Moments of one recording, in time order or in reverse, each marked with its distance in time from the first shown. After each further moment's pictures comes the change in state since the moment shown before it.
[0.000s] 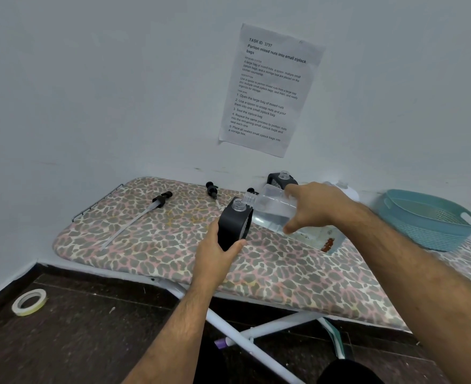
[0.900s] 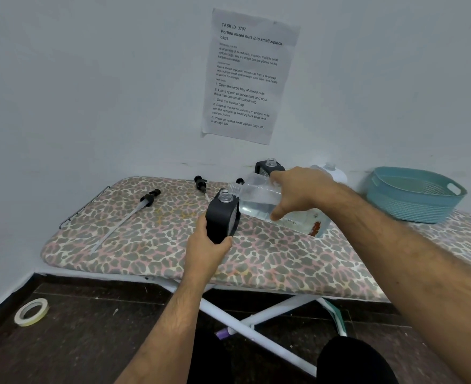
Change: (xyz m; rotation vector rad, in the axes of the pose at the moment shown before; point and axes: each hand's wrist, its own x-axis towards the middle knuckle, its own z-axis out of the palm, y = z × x) left_hand -0.001 0.004 -0.002 0.038 -0.014 -0.024; right_hand -0.006 -0.004 -0.005 0.074 -0.012 0.027
